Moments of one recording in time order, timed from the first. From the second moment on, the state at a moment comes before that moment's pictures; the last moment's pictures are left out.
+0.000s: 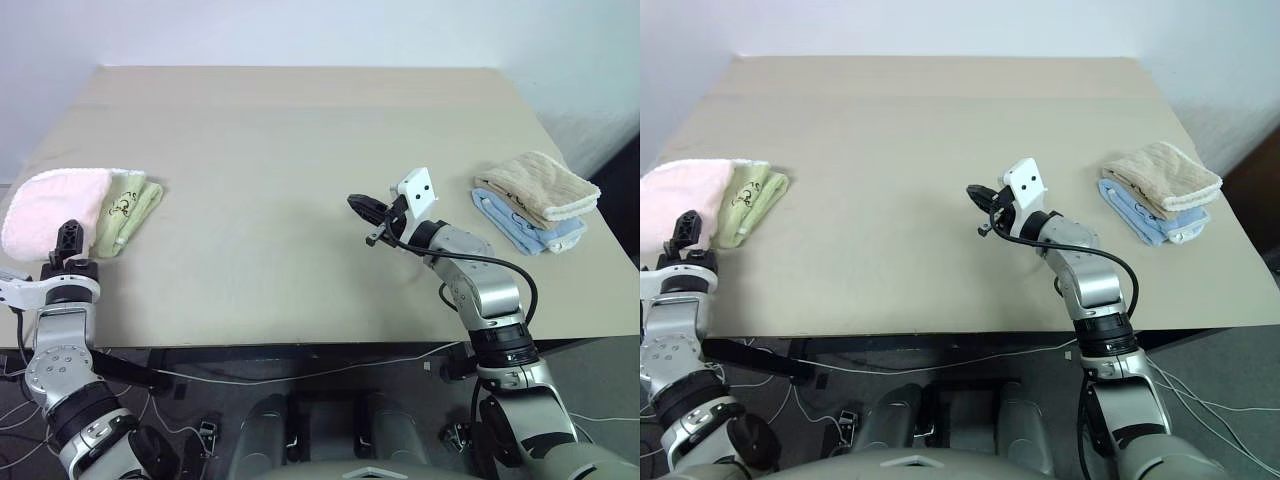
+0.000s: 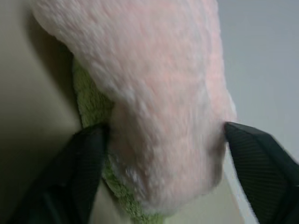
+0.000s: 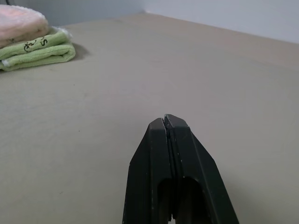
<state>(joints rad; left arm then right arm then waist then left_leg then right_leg) -0.28 0.30 0.86 0.18 -1.17 0.46 -0.03 -0.53 -0.30 0.05 0.04 0.26 0.35 0.65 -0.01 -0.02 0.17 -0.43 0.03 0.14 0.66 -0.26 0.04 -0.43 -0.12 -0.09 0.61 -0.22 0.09</state>
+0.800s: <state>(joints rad) -0.30 0.39 0.09 0.06 -0.42 0.20 -0.41 -0.46 -0.35 -0.04 0.05 0.26 0.34 0.55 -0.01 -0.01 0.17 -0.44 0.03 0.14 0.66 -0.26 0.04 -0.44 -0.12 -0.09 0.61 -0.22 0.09</state>
